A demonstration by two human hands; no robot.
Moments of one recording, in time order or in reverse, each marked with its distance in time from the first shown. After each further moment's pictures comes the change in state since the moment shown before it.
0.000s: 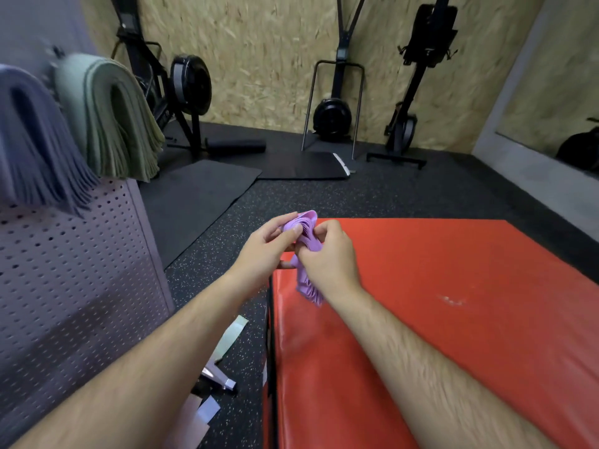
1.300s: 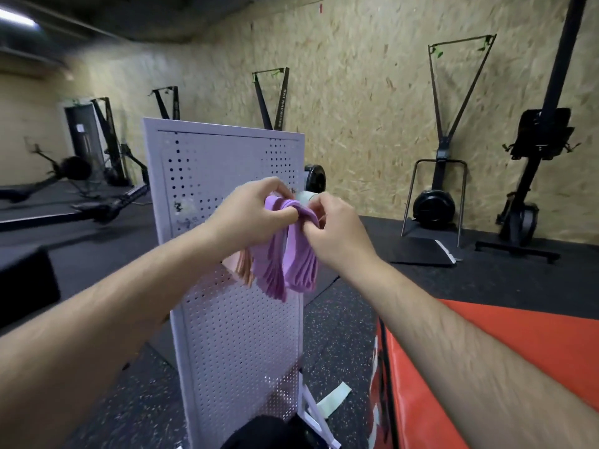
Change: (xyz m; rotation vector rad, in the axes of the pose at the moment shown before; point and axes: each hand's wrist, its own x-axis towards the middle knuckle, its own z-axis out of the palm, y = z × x) left_hand -0.241 0.310 -0.122 1.142 0.460 0.337; right_hand -0.113 -0.309 -0.019 0.154 -0.165 -0.678
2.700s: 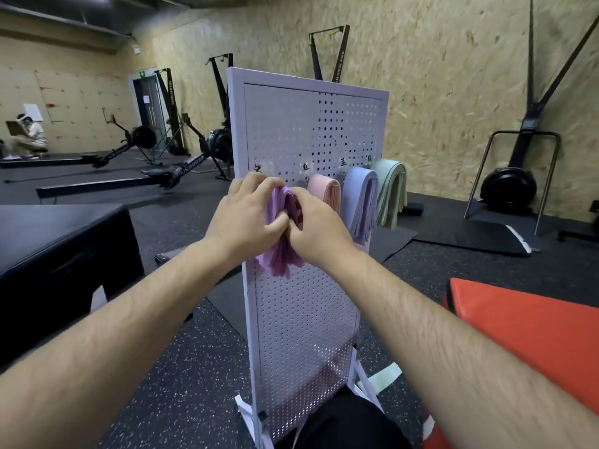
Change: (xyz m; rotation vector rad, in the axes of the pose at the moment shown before) left_hand -0.047 -0.153 -0.024 0.388 0.173 -0.026; right_hand -0.002 -0.049 0.160 0.020 -0.231 -0.119
